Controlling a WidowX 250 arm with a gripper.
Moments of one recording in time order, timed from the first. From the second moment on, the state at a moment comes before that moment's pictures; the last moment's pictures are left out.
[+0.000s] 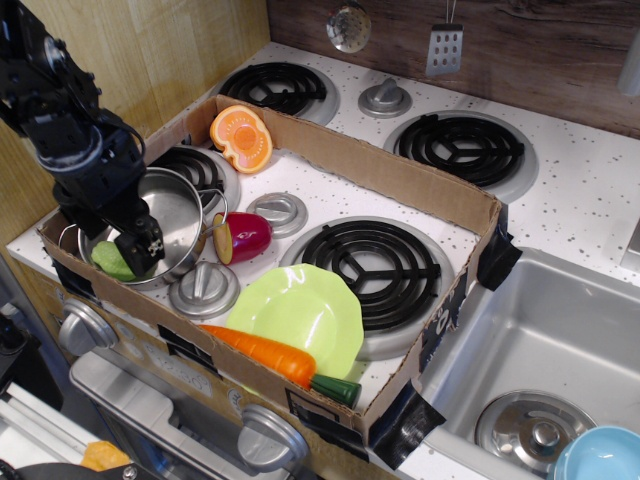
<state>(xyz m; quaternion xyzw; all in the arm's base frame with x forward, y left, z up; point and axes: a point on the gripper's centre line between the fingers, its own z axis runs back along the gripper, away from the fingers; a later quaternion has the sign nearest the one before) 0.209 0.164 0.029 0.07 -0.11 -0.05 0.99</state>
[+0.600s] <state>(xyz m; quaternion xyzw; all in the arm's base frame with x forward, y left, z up) 0.227 0.170 0.014 0.05 -0.13 -0.06 0.99</state>
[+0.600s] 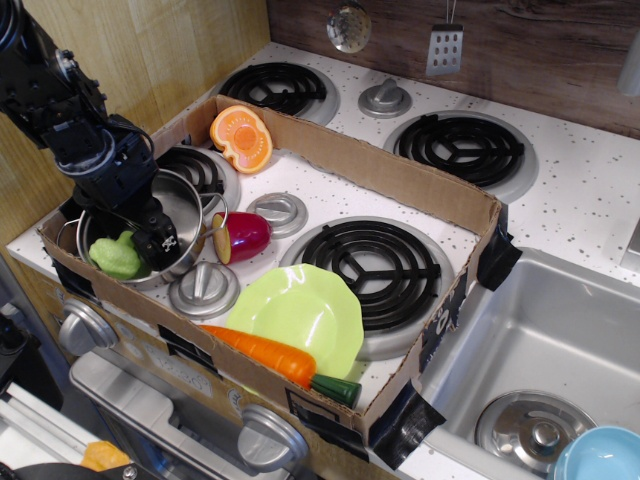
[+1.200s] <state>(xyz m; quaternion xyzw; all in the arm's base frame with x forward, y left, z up) 0.217 0.164 0.020 0.06 -0.13 -0.04 0.99</state>
